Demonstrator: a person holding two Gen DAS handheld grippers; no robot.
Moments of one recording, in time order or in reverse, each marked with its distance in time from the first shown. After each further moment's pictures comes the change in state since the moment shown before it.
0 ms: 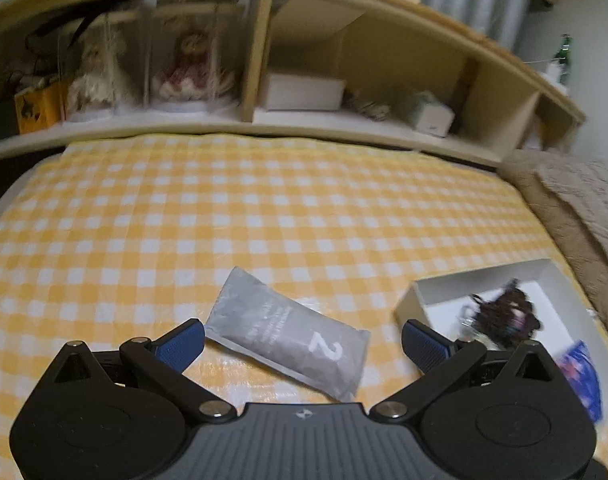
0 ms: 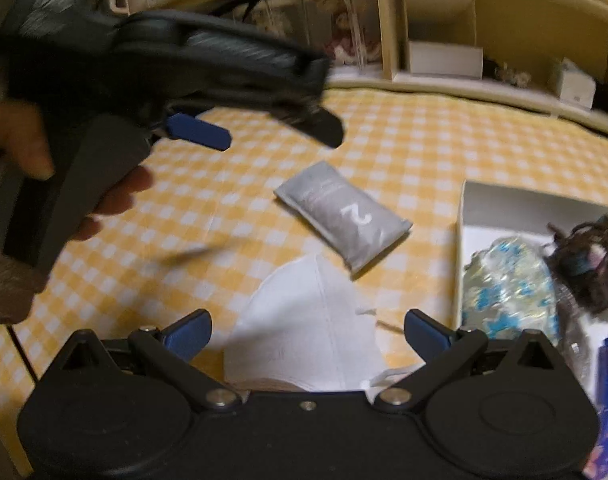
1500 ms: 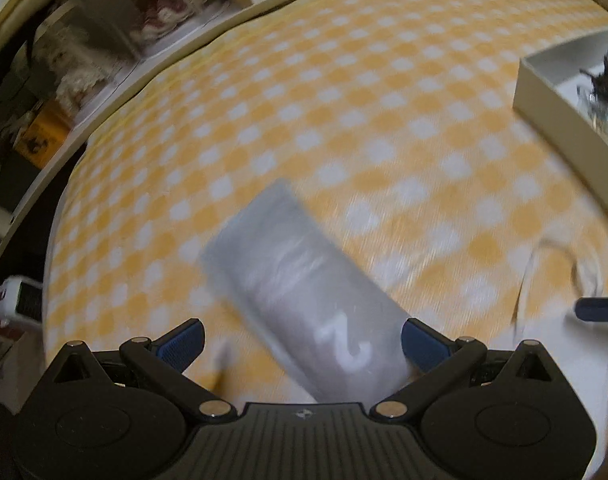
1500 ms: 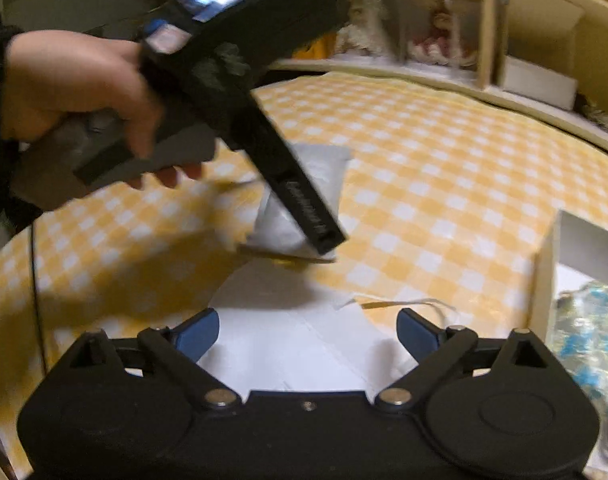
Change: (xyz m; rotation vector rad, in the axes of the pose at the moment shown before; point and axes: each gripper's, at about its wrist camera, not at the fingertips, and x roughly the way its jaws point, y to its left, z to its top) left arm 0.058 0.023 -0.031 0.428 0.373 0.326; right arm 0.037 0.018 -0.009 -0.245 0.035 0.165
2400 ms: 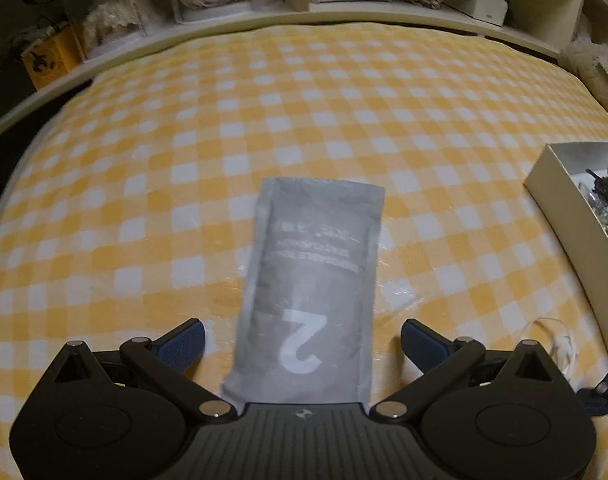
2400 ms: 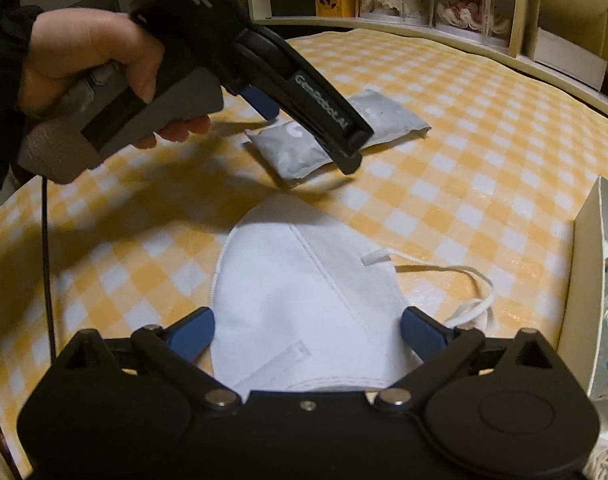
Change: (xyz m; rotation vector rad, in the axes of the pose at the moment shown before) left arm 0.020 0.044 -0.024 -0.294 -0.093 -0.182; right arm 0.025 0.013 -0.016 -0.049 0.106 0.022
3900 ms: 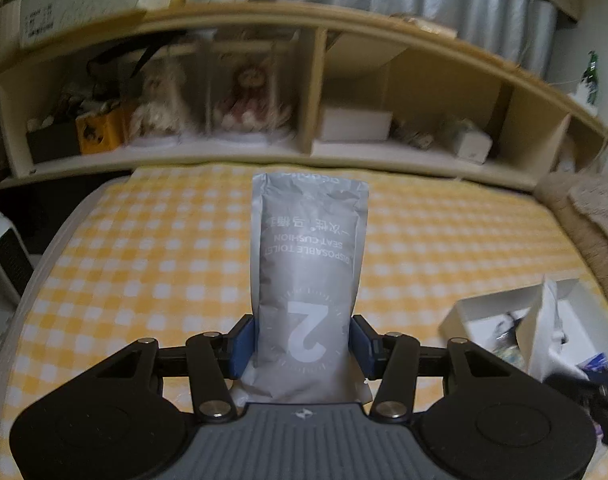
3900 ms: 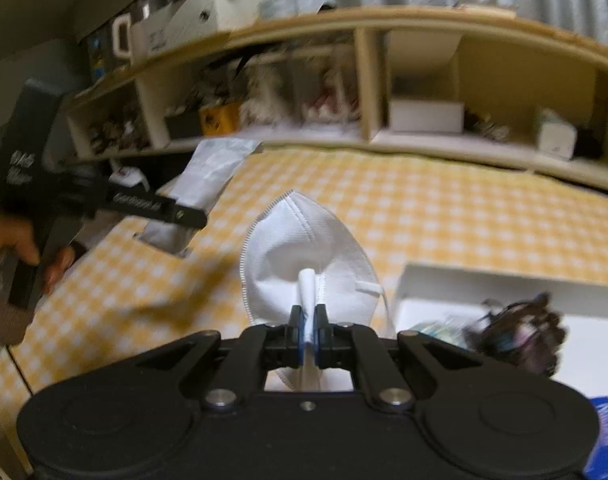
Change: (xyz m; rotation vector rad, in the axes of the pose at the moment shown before) left arm -0.119 -0.016 0.017 -0.159 -0.294 -0.038; right arm -0.136 -0.075 0.031 0.250 -0.266 -0.209
